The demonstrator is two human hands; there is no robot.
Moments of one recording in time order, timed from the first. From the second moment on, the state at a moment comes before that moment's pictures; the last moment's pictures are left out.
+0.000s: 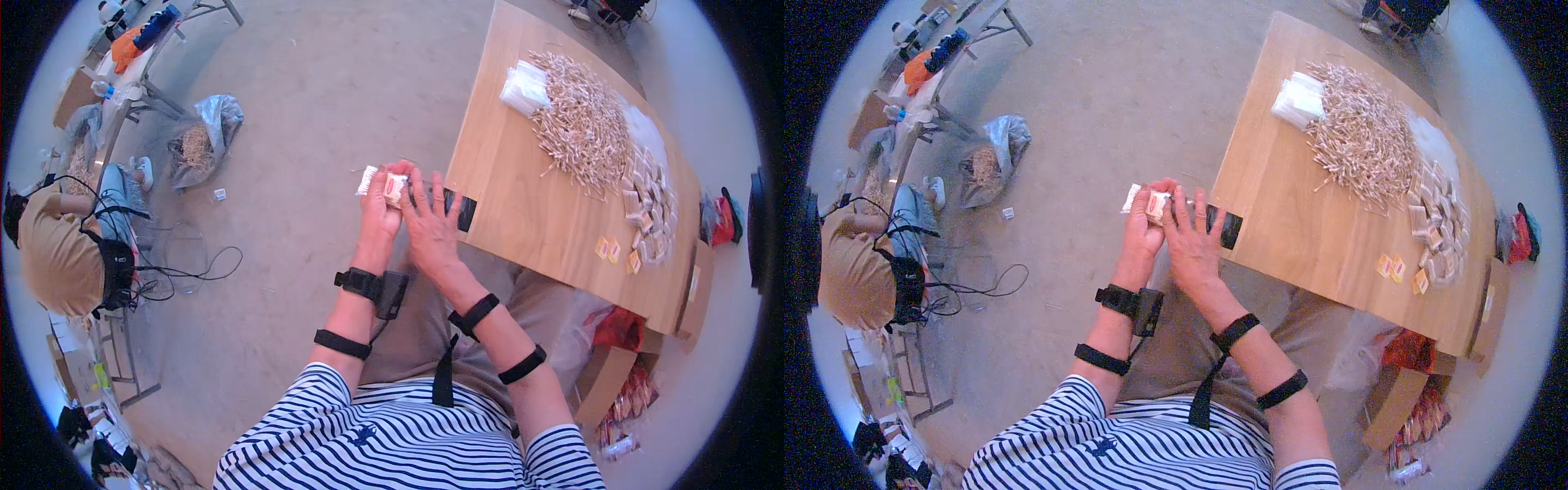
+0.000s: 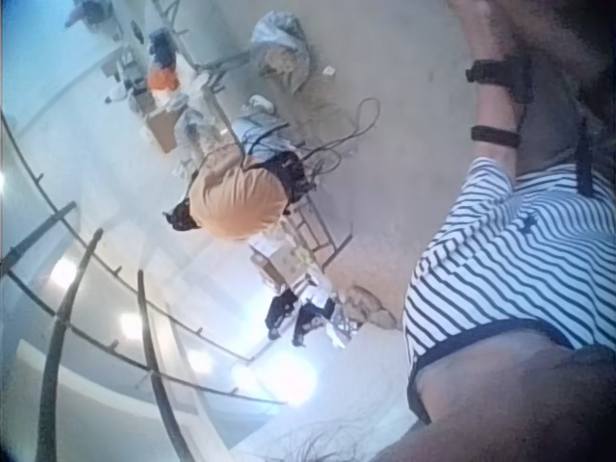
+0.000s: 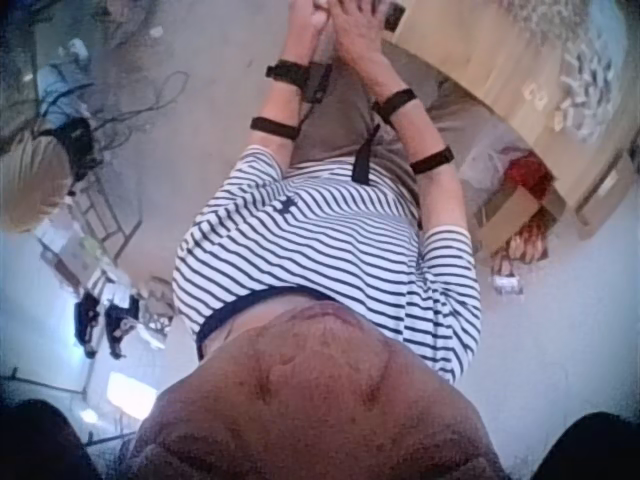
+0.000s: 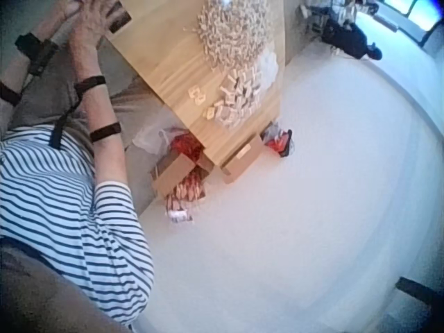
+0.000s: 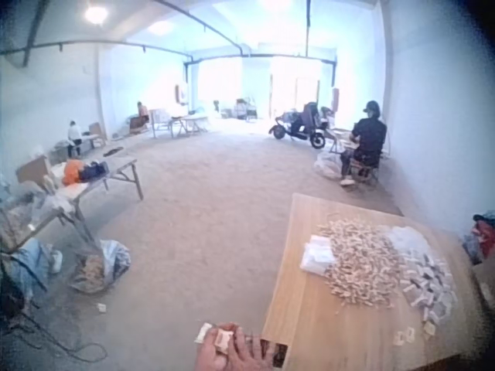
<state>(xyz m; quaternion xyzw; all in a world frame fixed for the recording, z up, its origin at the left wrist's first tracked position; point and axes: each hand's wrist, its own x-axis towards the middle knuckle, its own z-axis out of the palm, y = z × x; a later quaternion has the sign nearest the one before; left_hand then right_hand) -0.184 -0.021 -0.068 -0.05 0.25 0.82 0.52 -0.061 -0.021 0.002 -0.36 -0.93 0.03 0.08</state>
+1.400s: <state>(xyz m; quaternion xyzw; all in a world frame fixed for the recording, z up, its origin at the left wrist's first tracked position) -0.044 -0.085 0.157 0.03 0.12 0.75 0.65 0.079 -0.077 0.203 -0.39 -0.75 0.24 0.48</state>
